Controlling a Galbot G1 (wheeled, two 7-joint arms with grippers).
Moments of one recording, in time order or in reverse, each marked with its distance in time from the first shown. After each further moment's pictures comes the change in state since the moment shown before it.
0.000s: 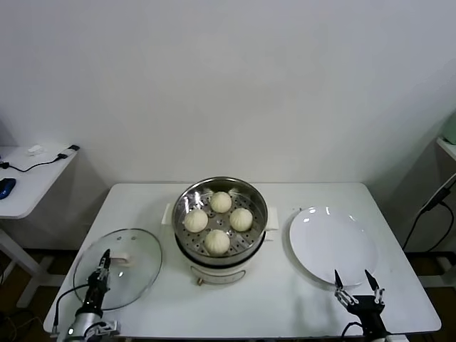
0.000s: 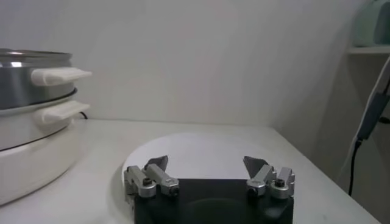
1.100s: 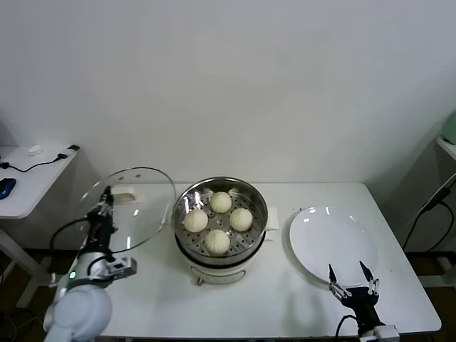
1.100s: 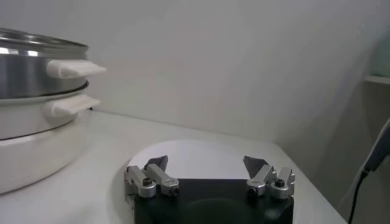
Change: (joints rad) left arm -0.059 0.145 0.209 -0.676 -0.125 0.537 0.518; right arm 0.030 -0.005 -0.030 0.037 -0.145 -0.059 0.033
